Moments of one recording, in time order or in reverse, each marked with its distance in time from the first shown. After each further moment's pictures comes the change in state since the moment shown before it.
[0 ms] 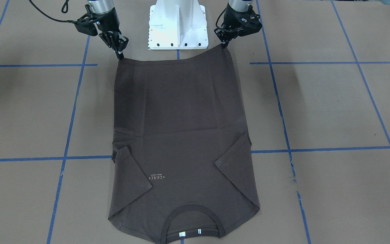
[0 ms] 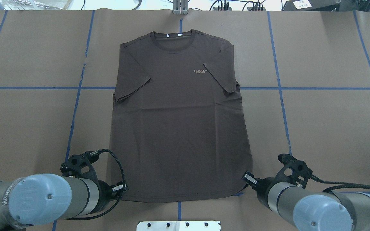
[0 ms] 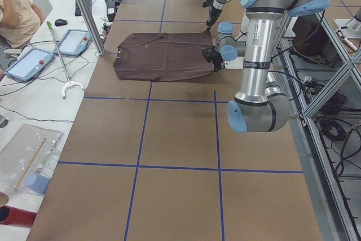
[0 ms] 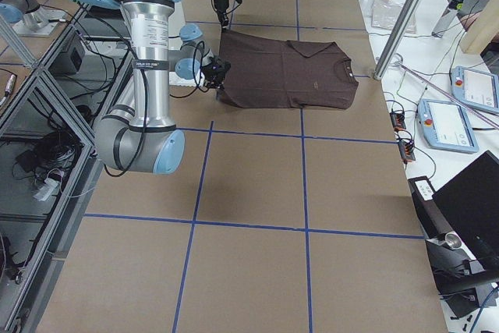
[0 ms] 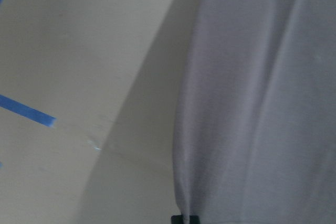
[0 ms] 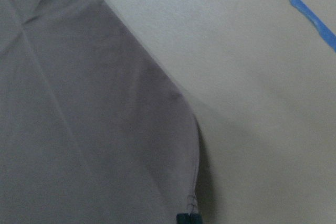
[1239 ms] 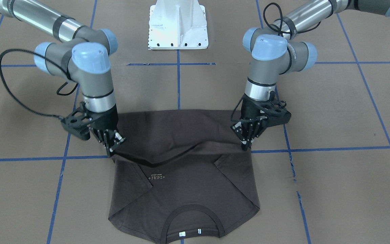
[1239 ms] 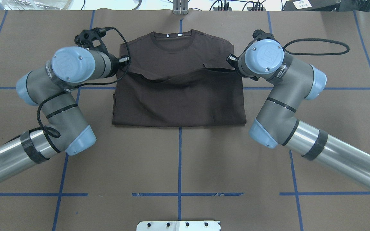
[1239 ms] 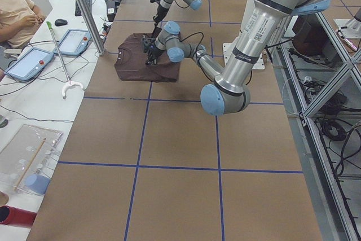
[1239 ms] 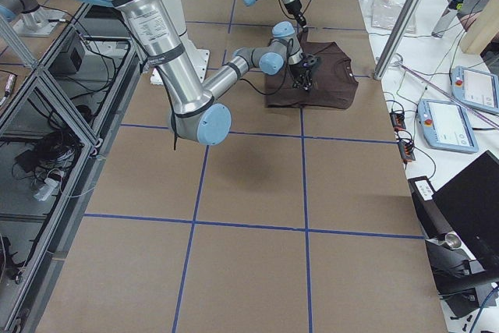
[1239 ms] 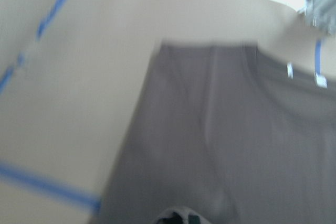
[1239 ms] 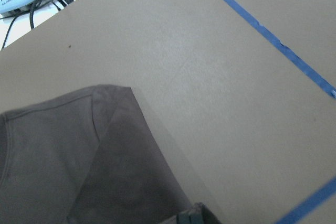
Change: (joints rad) left arm -0.522 -0.348 0.673 -0.383 0.121 0.436; right arm 0.600 0.537 -0.727 0.100 0.243 -0.385
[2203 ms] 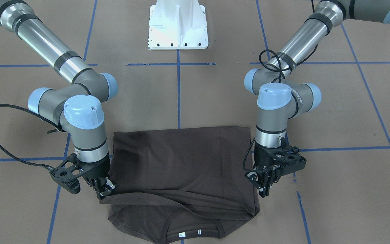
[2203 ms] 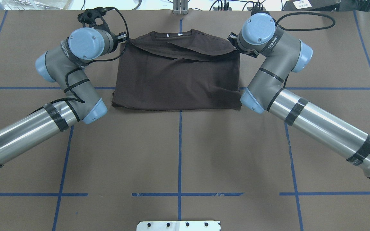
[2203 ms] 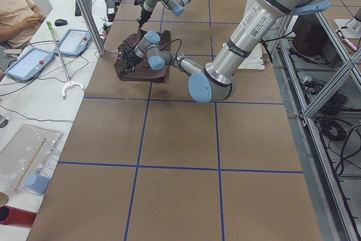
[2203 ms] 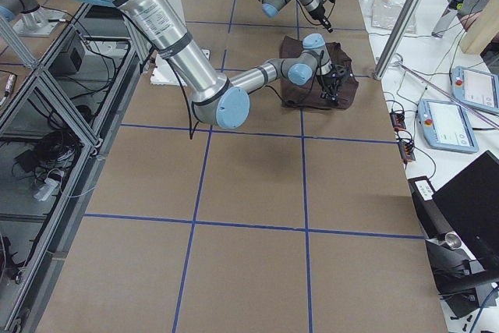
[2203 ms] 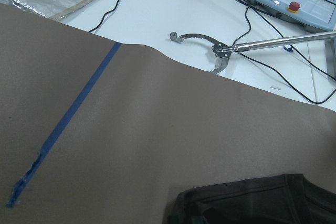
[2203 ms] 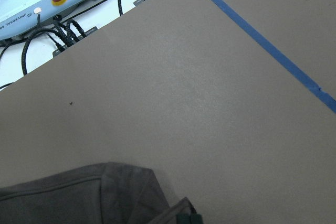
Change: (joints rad) left arm -0.065 -0.164 0.389 -0.207 0.080 0.066; right arm 0.083 0.163 -0.344 0.149 0.029 -0.081
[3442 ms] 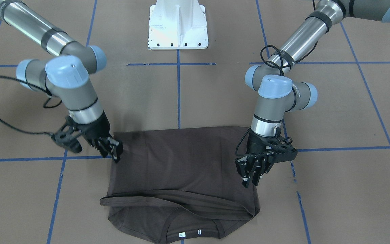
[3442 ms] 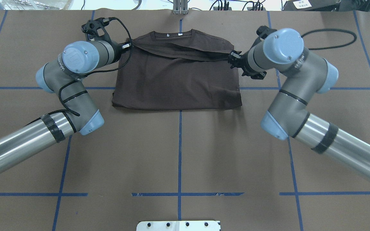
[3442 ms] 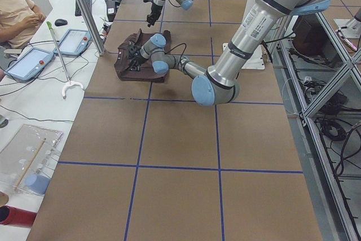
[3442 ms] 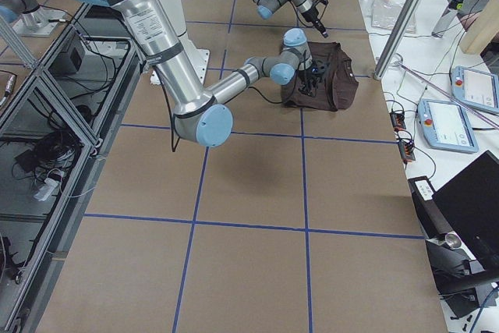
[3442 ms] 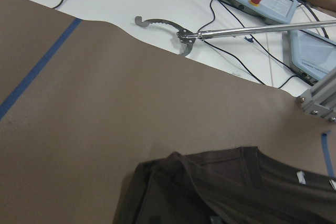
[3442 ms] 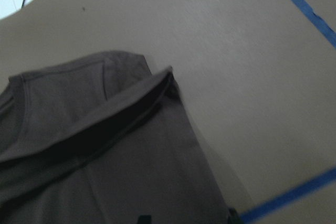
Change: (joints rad) left arm 0.041 0.071 -0.056 -0.176 -0.041 -0.018; right arm -0.081 -0.287 0.440 -0.005 0.160 0.046
